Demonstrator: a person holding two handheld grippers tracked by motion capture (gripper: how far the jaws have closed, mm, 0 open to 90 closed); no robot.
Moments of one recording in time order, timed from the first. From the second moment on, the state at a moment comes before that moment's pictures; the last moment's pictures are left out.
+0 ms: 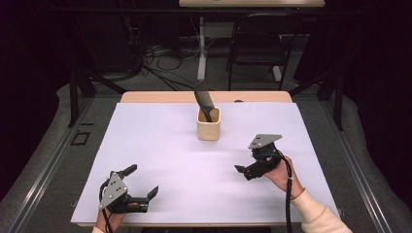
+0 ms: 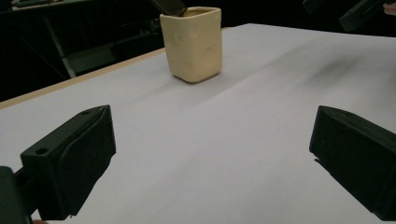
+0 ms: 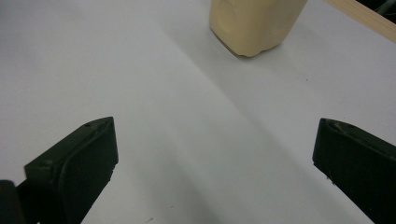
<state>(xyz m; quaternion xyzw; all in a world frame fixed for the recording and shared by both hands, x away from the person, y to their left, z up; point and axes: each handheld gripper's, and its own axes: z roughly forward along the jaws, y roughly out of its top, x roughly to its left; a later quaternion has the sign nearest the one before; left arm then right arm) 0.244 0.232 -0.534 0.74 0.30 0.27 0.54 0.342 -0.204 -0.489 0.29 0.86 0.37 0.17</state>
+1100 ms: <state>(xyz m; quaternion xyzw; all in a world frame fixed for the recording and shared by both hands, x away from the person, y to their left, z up) 0.244 0.232 -0.534 0.74 0.30 0.27 0.54 0.304 -0.223 -0.511 0.29 0.85 0.39 0.18</state>
